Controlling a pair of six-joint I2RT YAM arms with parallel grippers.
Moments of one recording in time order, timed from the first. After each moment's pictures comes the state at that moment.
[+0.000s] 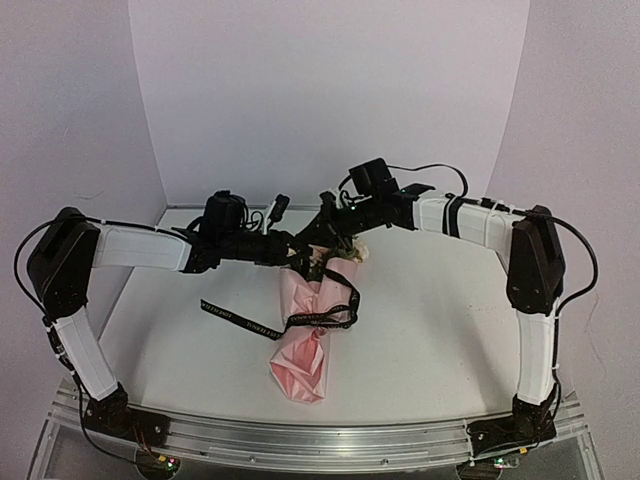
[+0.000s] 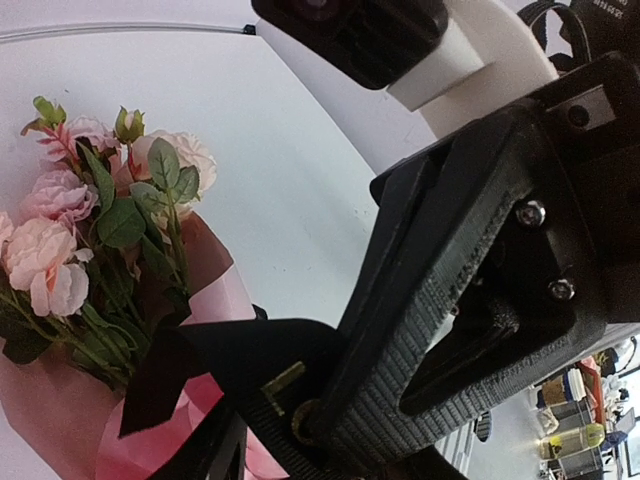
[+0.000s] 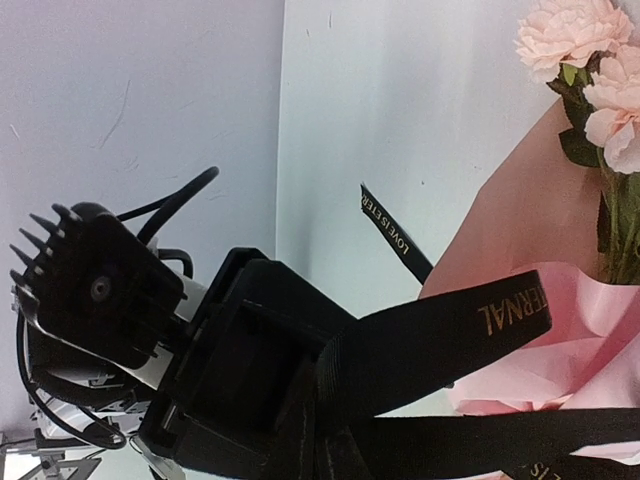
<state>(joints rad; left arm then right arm) -0.64 1.76 1.09 0.28 0.64 -0.52 0.69 2.08 1.80 -0.35 -0.70 1.00</state>
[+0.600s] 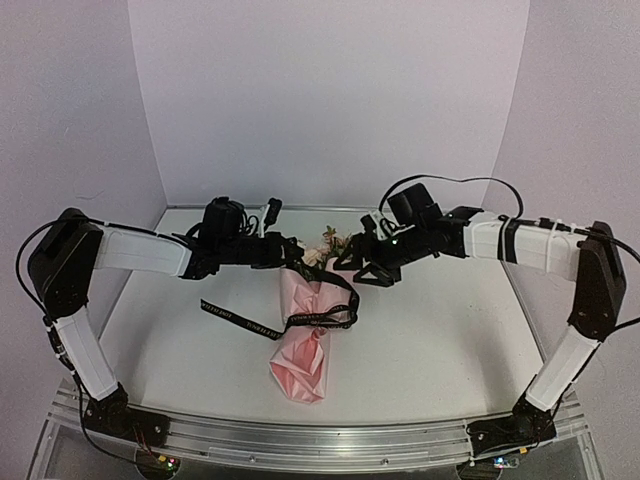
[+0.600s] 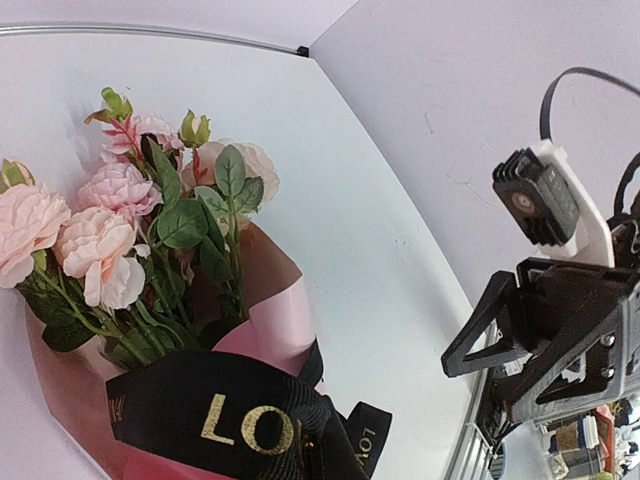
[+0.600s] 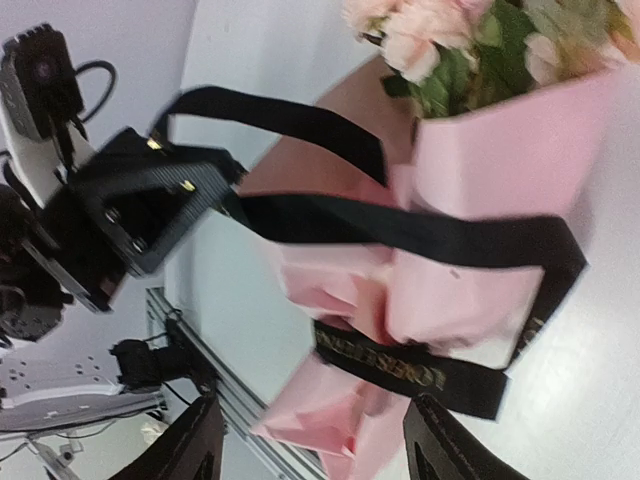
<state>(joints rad) -0.64 1.76 1.04 0.34 0.52 -0.58 0.70 1.71 1.32 -0.41 -0.46 0.79</state>
